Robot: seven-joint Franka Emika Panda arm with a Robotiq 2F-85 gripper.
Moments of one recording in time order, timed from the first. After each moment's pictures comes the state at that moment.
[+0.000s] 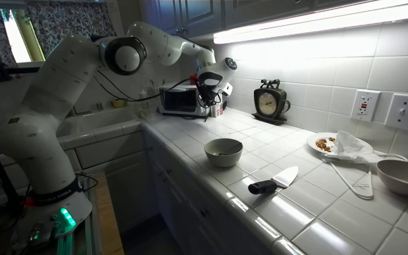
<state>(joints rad) -0.03 0.74 0.18 -1.29 0.80 2.00 -0.24</state>
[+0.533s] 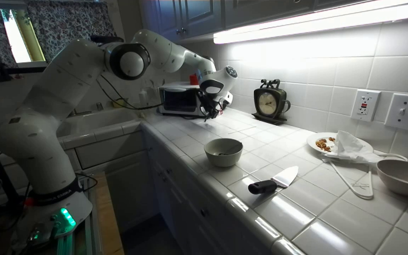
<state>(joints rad) -0.02 0.79 0.17 -1.29 0.70 2.01 -0.29</state>
